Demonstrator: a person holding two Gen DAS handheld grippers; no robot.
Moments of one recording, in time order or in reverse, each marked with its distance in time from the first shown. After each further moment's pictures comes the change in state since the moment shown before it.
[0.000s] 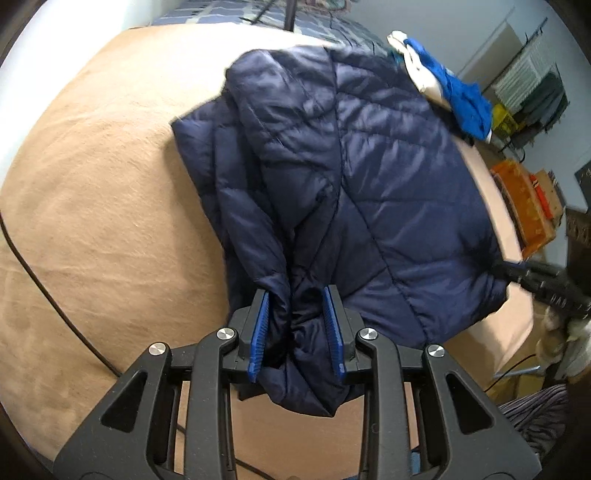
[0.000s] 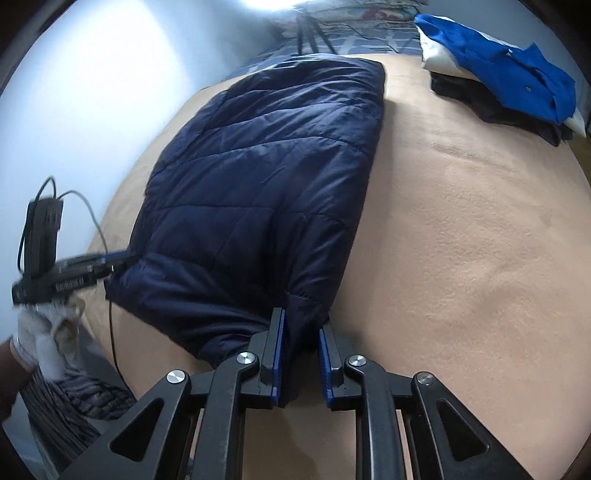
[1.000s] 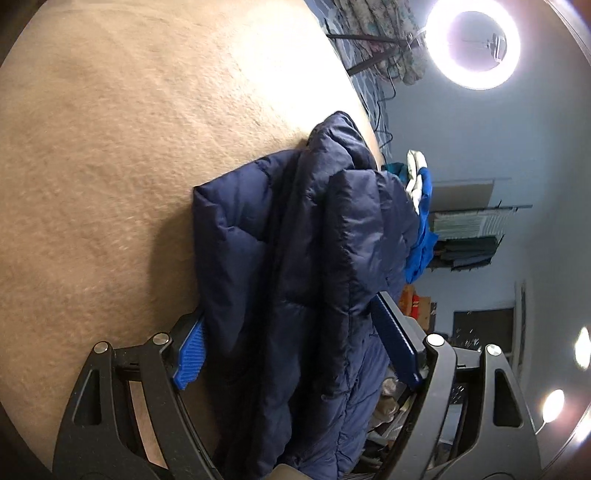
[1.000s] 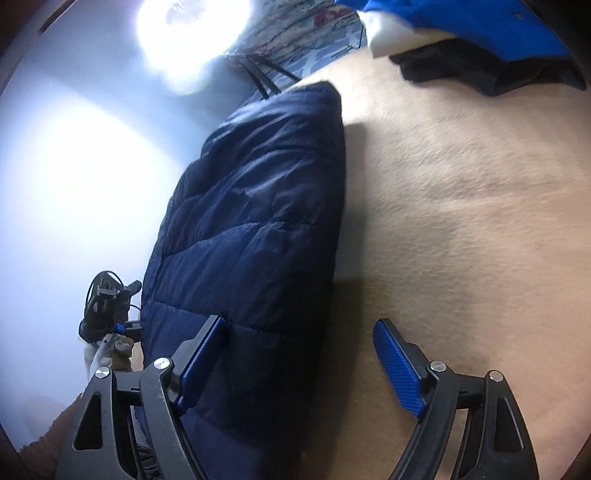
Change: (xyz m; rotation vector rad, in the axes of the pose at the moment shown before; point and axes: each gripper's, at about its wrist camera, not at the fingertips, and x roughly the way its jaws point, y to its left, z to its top) left arm 0.066 0.131 0.092 -0.533 0.025 -0.518; right arm 0.054 -0.120 0.067 0.272 -0.121 0.302
